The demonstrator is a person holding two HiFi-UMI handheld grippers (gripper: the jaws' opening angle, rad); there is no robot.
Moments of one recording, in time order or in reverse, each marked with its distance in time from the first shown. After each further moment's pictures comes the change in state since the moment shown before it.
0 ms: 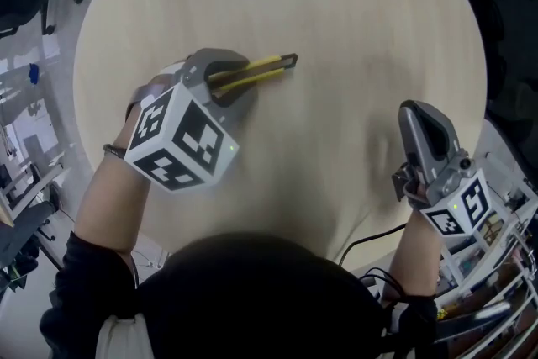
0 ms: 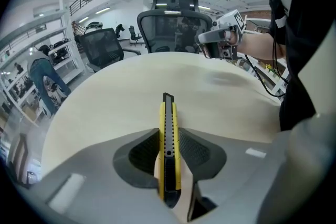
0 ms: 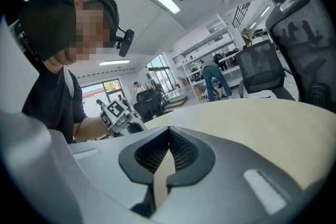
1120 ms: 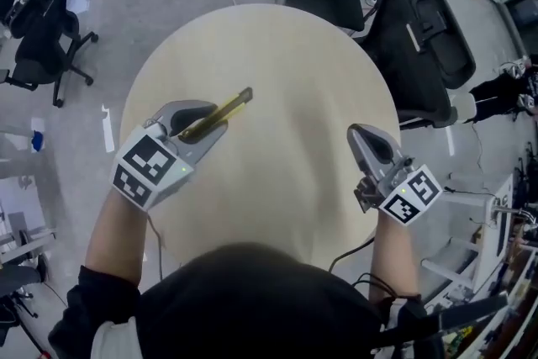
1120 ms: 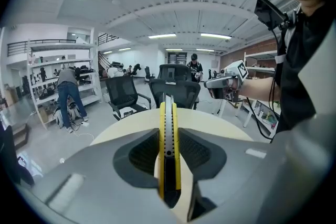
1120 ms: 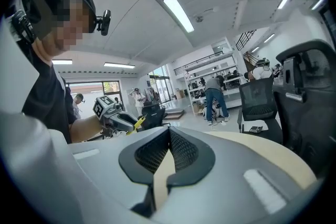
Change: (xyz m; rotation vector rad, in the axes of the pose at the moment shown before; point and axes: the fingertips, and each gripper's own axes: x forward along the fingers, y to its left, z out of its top) left arm -0.280 -0.071 0.077 -0.119 -0.460 0.108; right arm -0.108 0.192 0.114 -0.129 -0.117 -0.085
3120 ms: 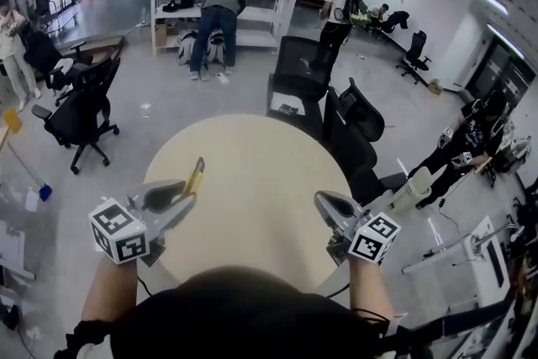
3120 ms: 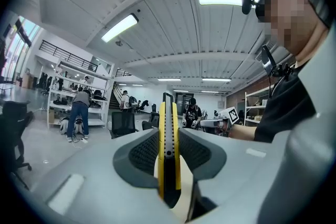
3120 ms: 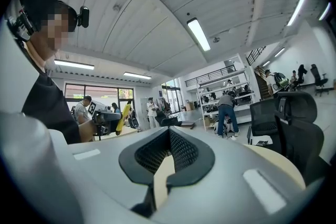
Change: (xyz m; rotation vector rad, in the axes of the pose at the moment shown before) left arm -0.286 -0.229 0.063 -0.166 -0.478 0.091; right arm -0.195 0.216 0.044 -0.105 -0.134 0.102
